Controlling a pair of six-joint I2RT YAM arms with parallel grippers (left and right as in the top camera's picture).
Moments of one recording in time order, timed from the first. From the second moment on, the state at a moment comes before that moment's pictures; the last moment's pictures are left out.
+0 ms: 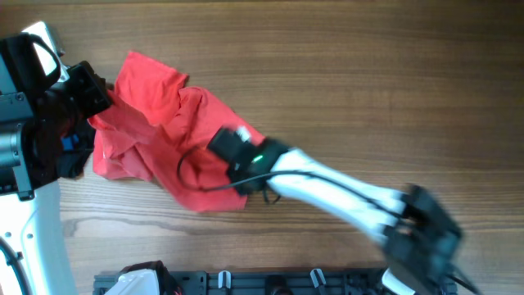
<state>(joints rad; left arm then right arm) 0.15 1.29 1.75 -1.23 0.06 -0.30 0.92 1.74 1.34 -0.83 0.12 0.40</state>
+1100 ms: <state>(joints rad) 0.15 1.20 1.75 -1.20 0.13 -0.30 0.61 1.07 1.61 -1.16 0.49 0.39</state>
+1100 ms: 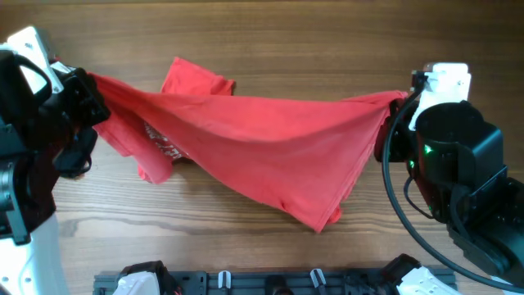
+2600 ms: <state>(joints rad) -0.27 1.90 1.55 -1.42 0.17 -0.25 0.02 1.90 1.57 -1.36 -0.04 0.12</state>
